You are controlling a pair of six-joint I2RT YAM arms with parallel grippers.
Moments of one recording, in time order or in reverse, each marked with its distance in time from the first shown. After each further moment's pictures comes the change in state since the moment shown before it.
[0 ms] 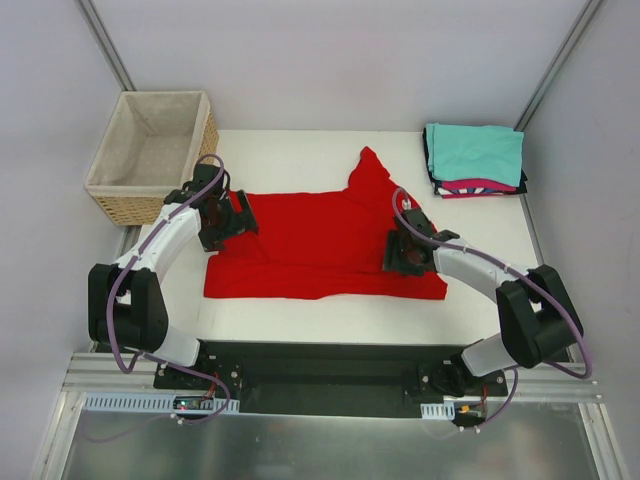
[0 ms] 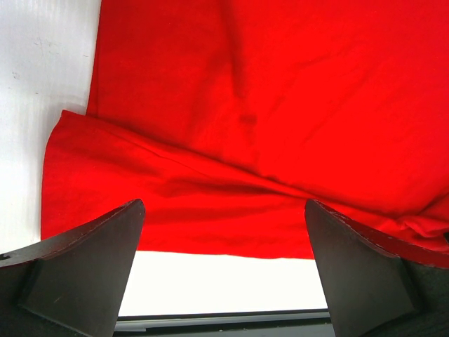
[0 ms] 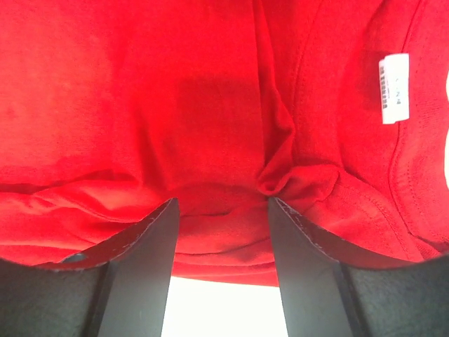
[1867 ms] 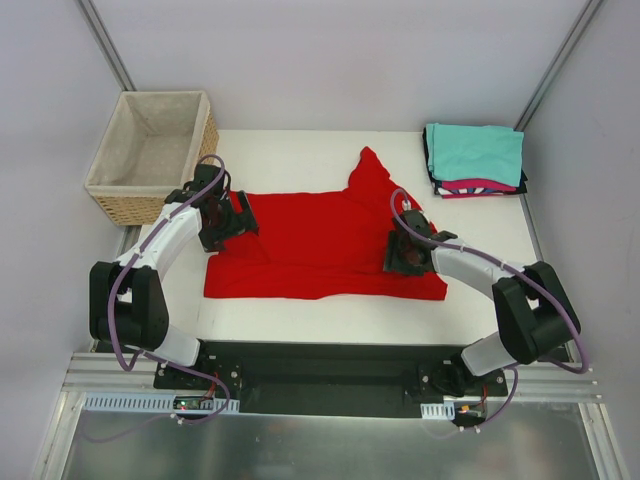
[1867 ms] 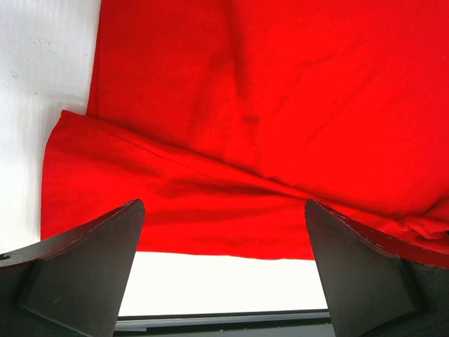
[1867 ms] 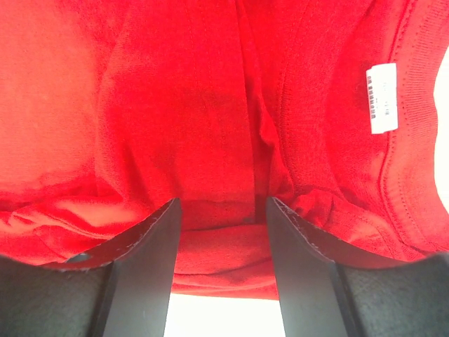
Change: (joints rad) left arm 0.000 0.011 0.000 0.000 0.000 0.000; right arm 0.000 0.023 -0.012 0.026 0.038 0.000
